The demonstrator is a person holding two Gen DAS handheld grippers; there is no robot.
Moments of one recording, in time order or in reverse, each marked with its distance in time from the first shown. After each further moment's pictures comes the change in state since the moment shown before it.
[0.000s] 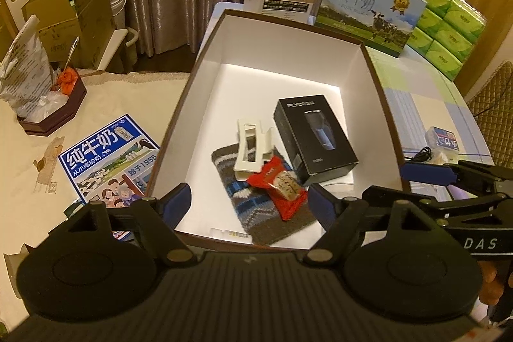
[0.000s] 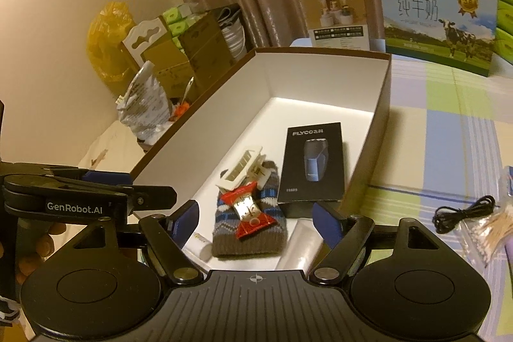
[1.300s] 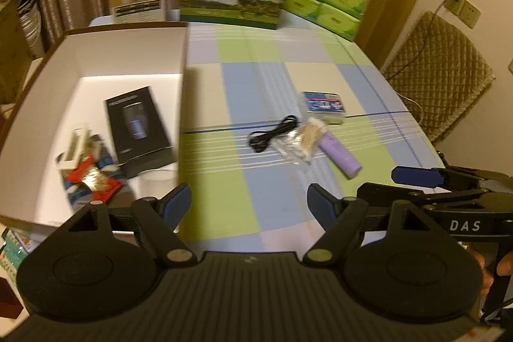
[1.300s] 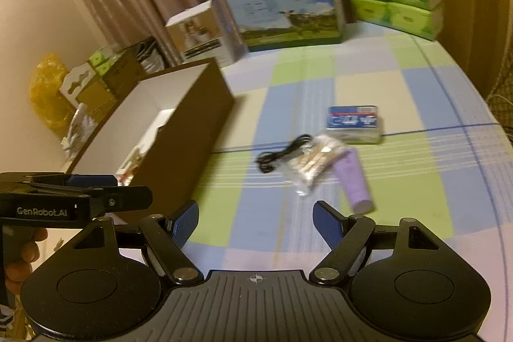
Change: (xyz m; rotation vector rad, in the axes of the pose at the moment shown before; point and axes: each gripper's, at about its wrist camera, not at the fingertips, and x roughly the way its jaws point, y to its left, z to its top) left arm -0.008 -0.198 -0.033 0.193 0.007 -0.197; right arm -0.167 -0.148 -0.072 0.227 -0.070 -0.191
